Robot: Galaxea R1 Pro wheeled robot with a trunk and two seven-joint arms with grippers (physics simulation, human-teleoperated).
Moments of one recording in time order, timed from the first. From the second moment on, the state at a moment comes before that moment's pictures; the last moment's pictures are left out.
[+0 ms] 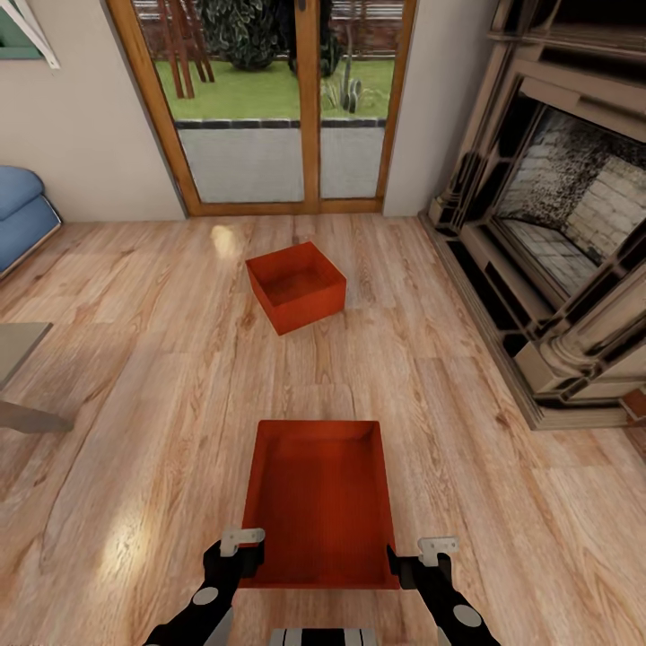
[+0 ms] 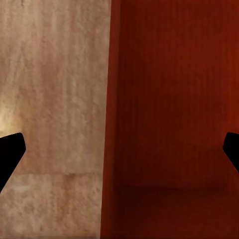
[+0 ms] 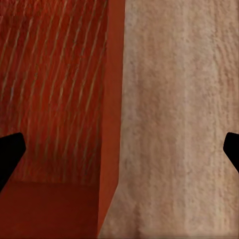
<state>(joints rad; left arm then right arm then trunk) -0.51 -0.10 0.01 -0.27 -0.04 -0.24 0.13 -0.32 0.01 0.13 -0.63 -0.10 -0.13 0.00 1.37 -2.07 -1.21</state>
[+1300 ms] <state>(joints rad) -0.51 -0.10 0.01 -0.27 -0.04 -0.24 0.13 -0.32 0.01 0.12 -0.63 -0.09 -0.13 -0.01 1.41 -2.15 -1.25</state>
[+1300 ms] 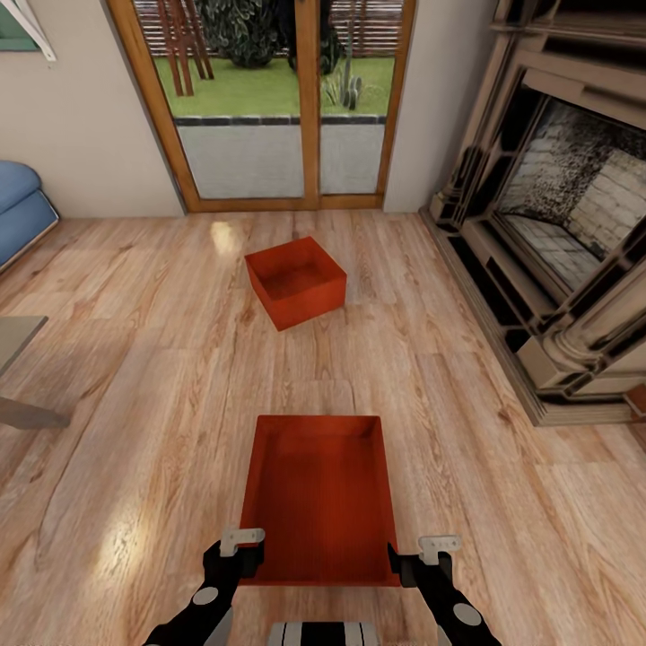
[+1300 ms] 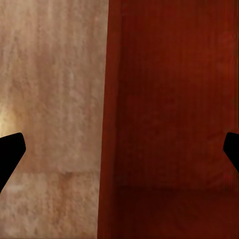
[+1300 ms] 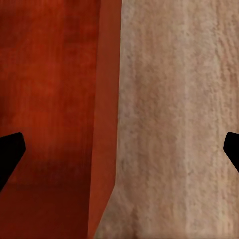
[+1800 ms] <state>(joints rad) -0.51 -0.10 0.01 -0.29 -0.04 -0.24 0.13 -0.32 0.01 0.12 -0.63 -0.09 -0.13 -0.01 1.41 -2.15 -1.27</state>
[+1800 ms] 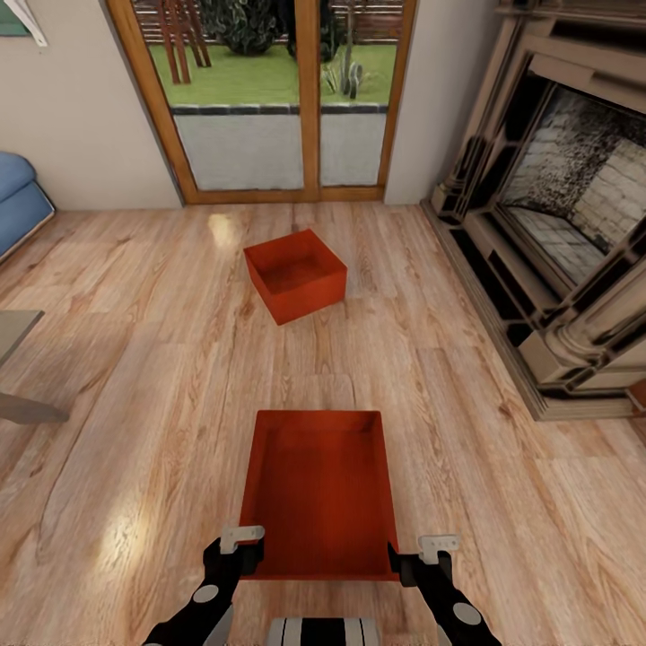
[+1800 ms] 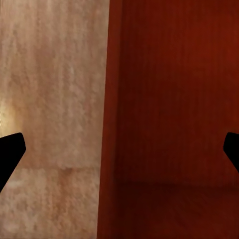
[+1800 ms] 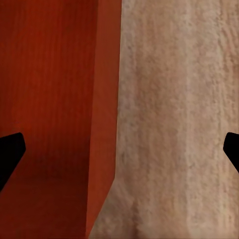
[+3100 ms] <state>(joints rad) -0.51 -0.10 0.01 -0.29 -0.04 -0.24 0.13 -0.32 0.01 0.14 -0.63 -0.09 -0.12 -0.01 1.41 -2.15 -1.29</state>
